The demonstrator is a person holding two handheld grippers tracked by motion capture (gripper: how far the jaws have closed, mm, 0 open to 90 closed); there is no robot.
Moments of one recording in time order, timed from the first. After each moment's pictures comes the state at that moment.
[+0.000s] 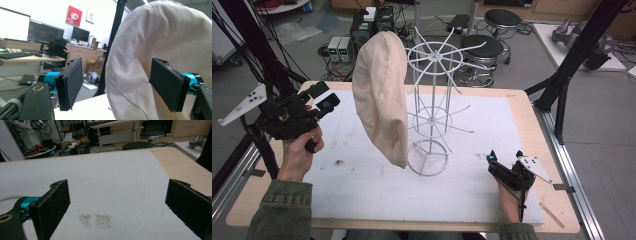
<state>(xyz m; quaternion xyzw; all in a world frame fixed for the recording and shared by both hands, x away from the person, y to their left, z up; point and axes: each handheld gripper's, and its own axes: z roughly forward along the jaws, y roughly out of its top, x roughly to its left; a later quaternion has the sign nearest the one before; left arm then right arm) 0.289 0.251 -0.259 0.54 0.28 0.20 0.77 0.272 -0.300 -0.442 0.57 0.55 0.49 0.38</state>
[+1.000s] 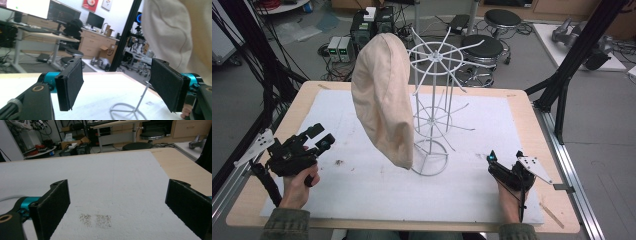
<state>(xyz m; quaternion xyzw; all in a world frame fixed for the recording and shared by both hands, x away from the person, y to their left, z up) 0.263 0.285 -0.361 0.55 0.36 0.20 0.73 0.270 -0.300 -0.441 0.57 0.54 0.49 0.38</state>
